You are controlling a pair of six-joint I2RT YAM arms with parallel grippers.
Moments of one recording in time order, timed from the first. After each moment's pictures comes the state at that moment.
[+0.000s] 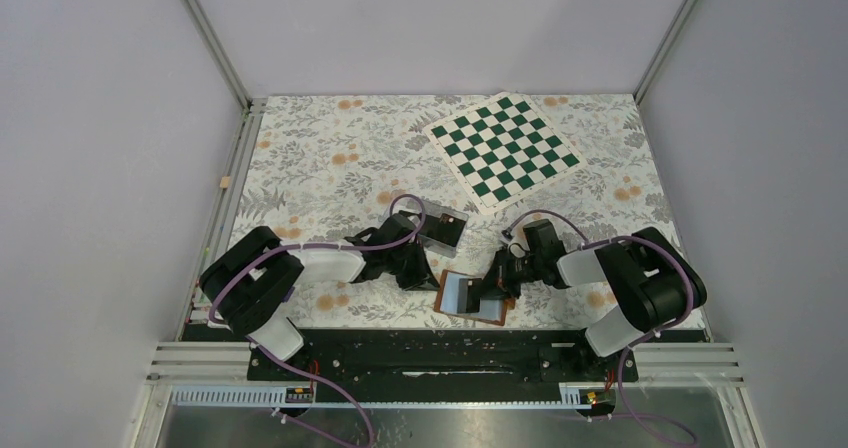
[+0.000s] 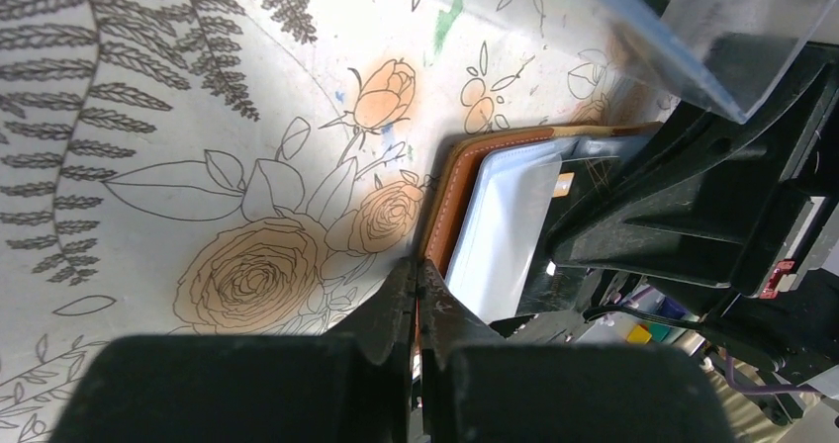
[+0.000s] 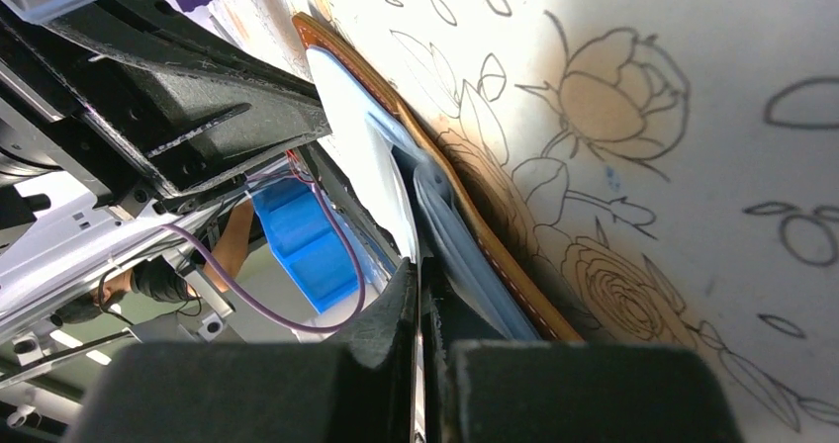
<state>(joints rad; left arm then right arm) -0.80 1.59 0.63 0.04 0.34 -1.03 0.40 1.57 0.34 0.22 -0.87 0.88</state>
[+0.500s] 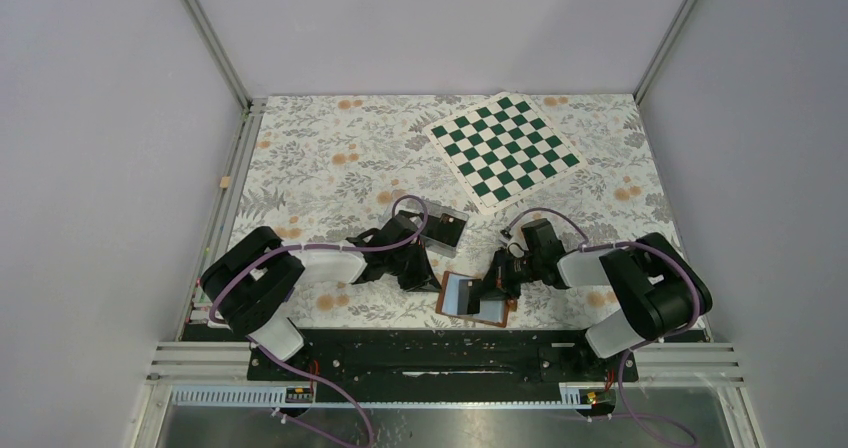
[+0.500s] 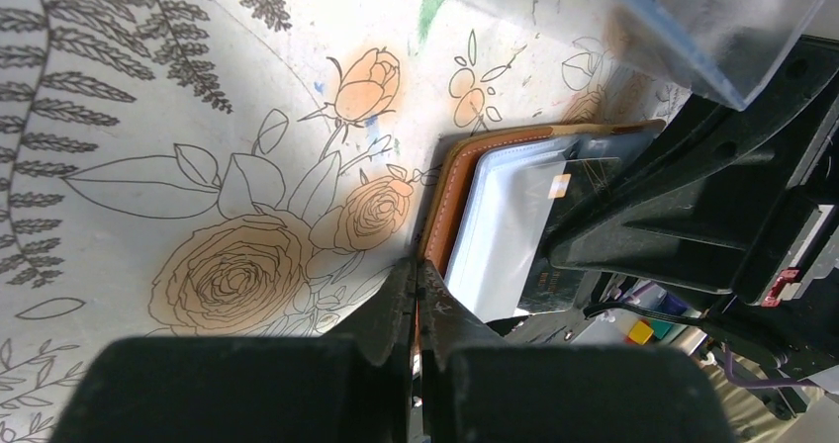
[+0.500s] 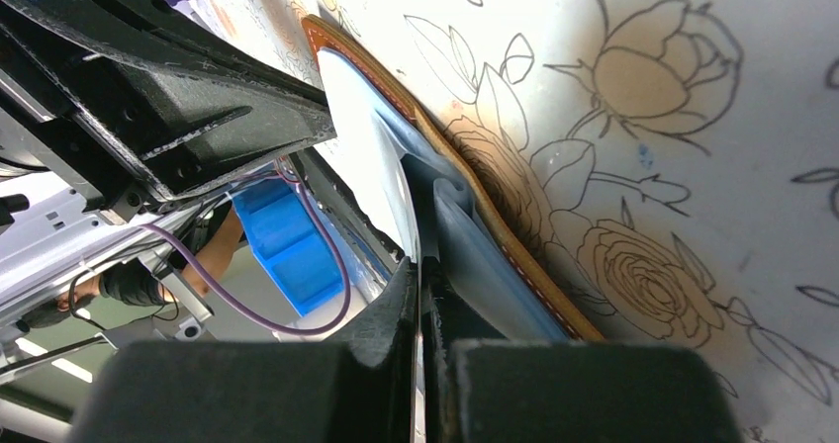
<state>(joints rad) -0.82 1.59 0.63 0.04 0.34 -1.04 0.42 1.53 0.36 0.17 -0.83 0.86</state>
